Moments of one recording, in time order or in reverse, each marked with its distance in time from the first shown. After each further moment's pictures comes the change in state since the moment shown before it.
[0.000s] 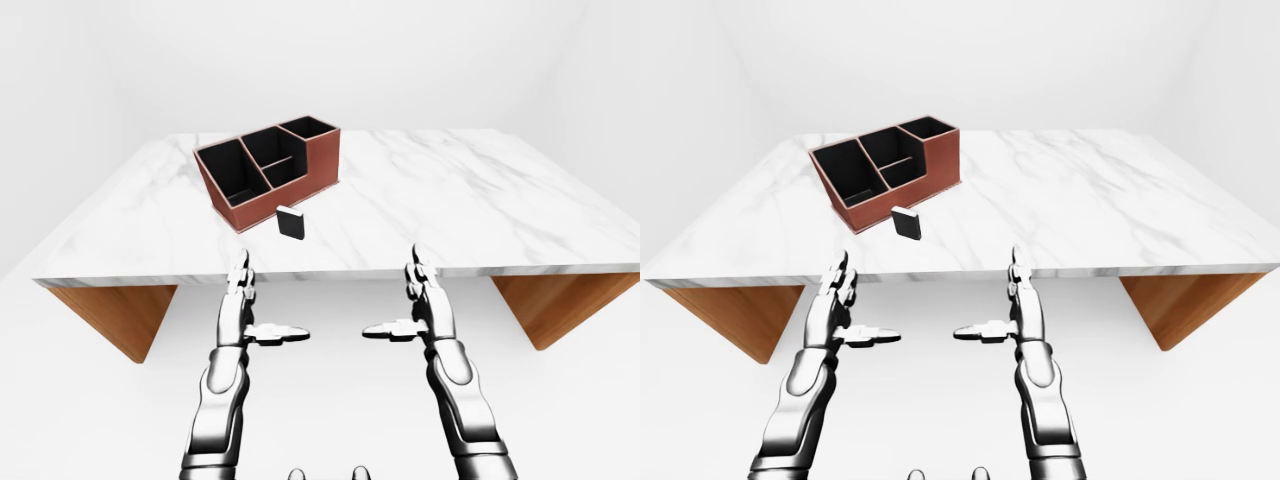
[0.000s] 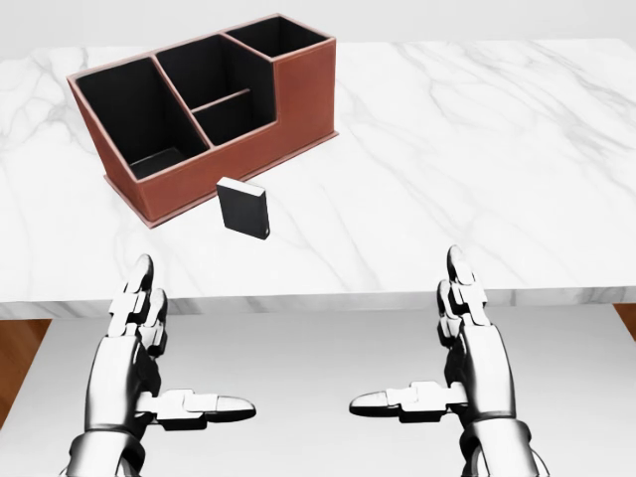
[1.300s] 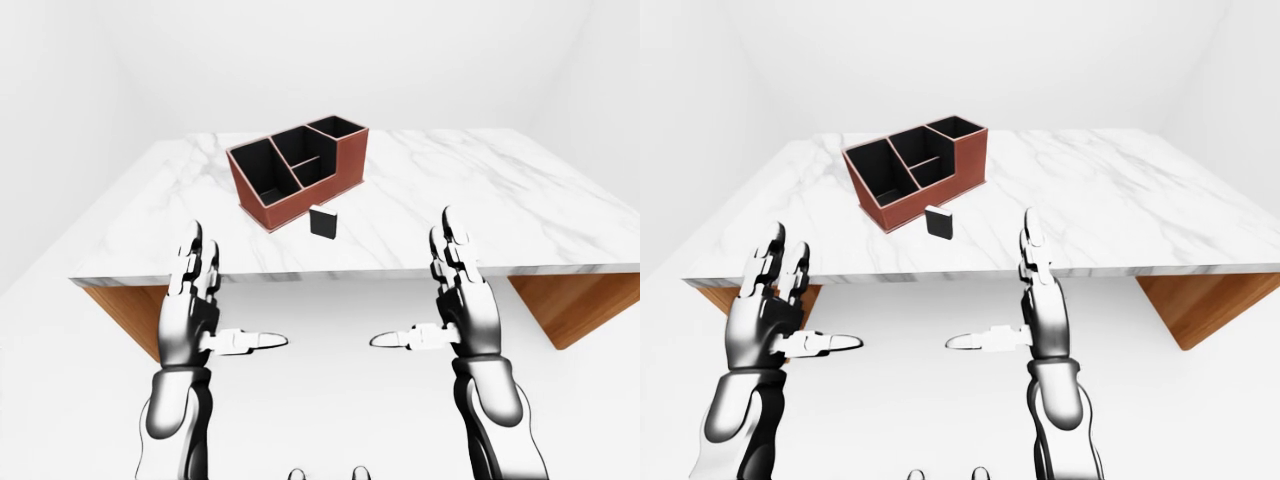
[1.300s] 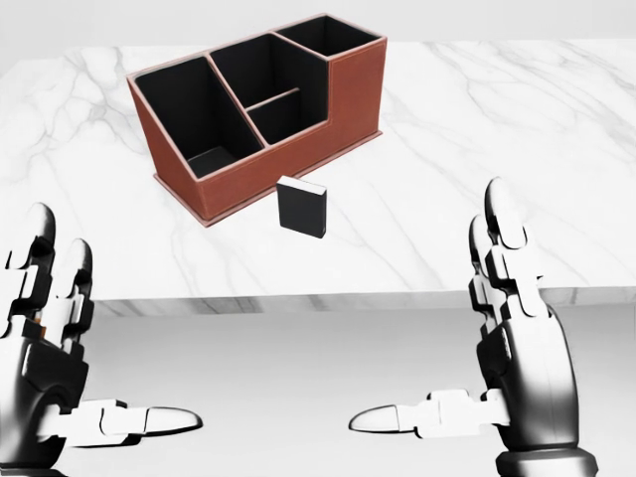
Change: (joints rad) left arm 0.173 -0.006 0.088 -0.535 -0.092 0.084 -0.091; right arm 0.177 -0.001 0.076 -0.599 -0.118 0.096 0.015
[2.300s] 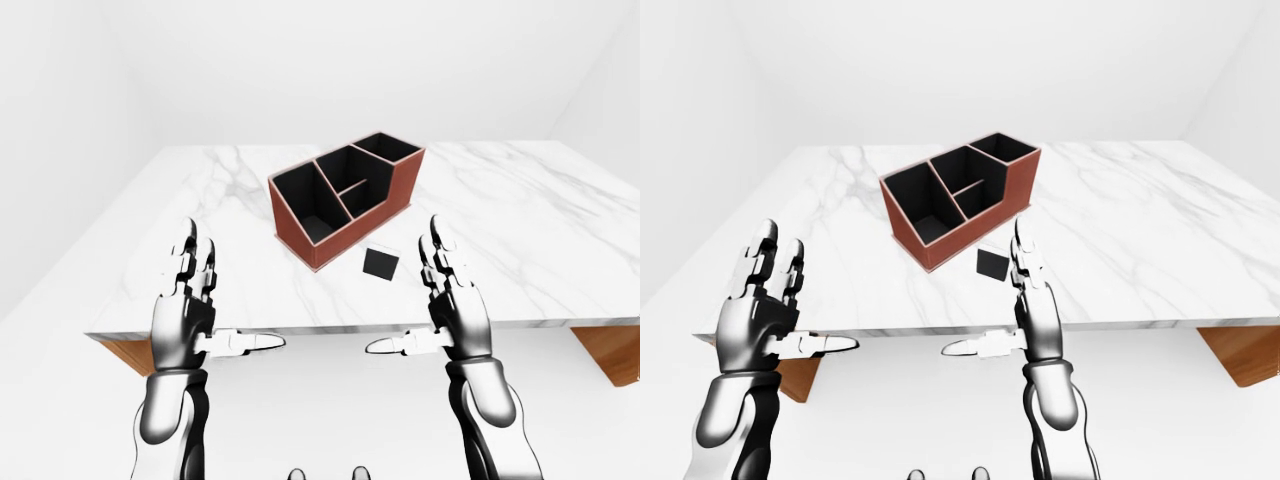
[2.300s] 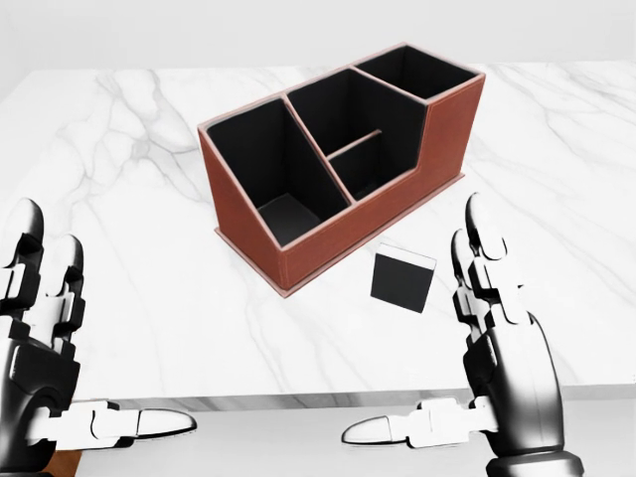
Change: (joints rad) left arm 0.010 -0.002 0.013 -0.036 -0.009 0.000 -0.006; right arm 0.015 -0.001 0.017 0.032 0.028 0.000 0.023
